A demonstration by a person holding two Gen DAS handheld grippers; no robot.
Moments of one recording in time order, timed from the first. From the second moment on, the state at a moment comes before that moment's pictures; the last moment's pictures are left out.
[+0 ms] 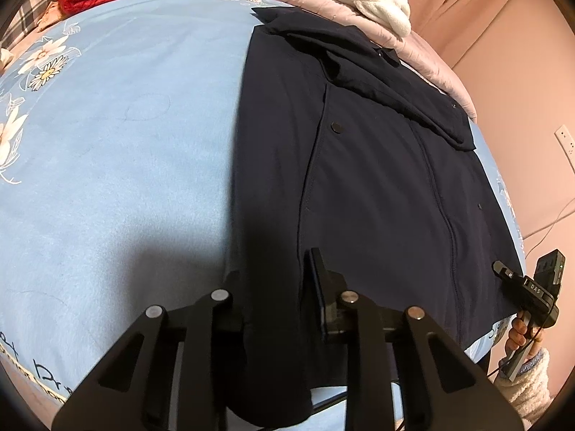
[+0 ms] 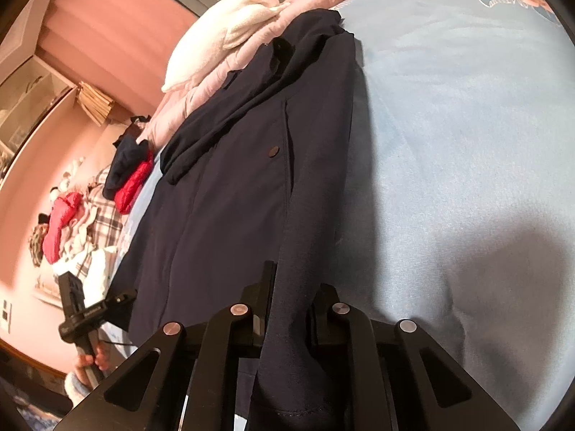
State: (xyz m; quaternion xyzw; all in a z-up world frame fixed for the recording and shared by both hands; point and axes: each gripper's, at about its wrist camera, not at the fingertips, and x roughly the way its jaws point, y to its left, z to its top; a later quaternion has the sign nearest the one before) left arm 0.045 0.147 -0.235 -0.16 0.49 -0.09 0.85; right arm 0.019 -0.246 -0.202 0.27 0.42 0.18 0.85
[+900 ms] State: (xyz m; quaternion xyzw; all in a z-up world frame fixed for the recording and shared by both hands) left arm 0.031 0.171 -0.208 -0.28 0.44 -0.17 0.83; right arm 0.011 -0.249 -0.174 0.30 0.36 0.21 0.86
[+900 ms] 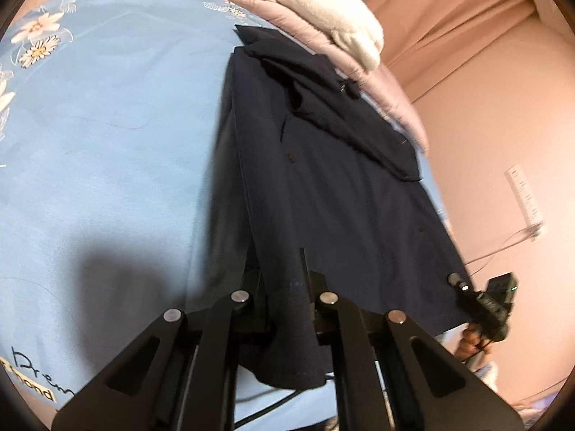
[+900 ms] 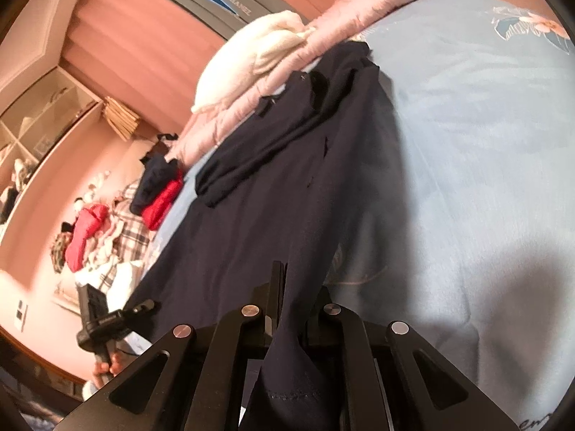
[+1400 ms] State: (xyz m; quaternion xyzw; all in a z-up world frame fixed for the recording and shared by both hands) left arm 0.011 0.165 -0.145 -0.29 0.37 -0.24 0.85; right arm -0.010 -0.240 -0.134 0.28 0.29 0.27 0.87
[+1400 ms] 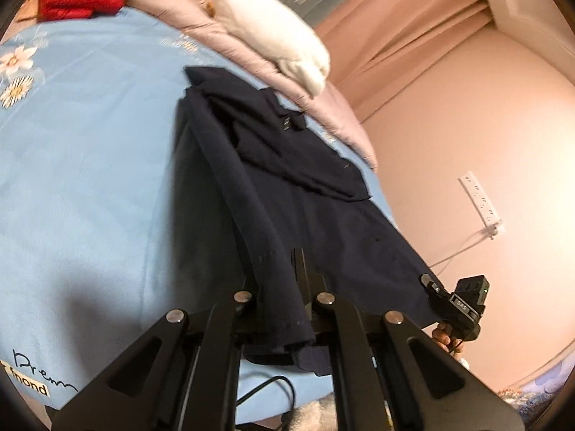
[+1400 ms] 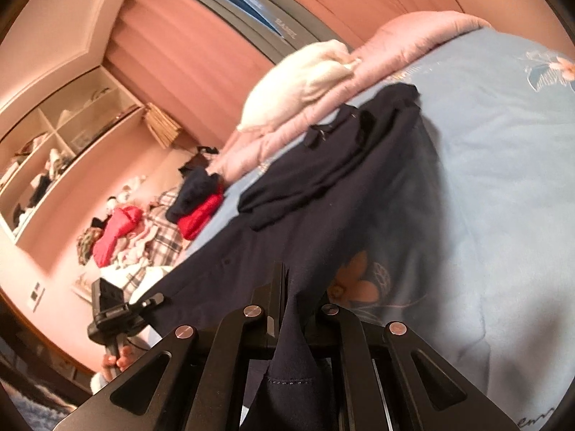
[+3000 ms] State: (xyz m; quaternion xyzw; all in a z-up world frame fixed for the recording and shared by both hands) left arm 0.267 0.179 -0.118 -0.39 0.43 -0.15 0.80; right arm 0.193 -0.274 -0.087 0.36 0.31 0.18 0.86
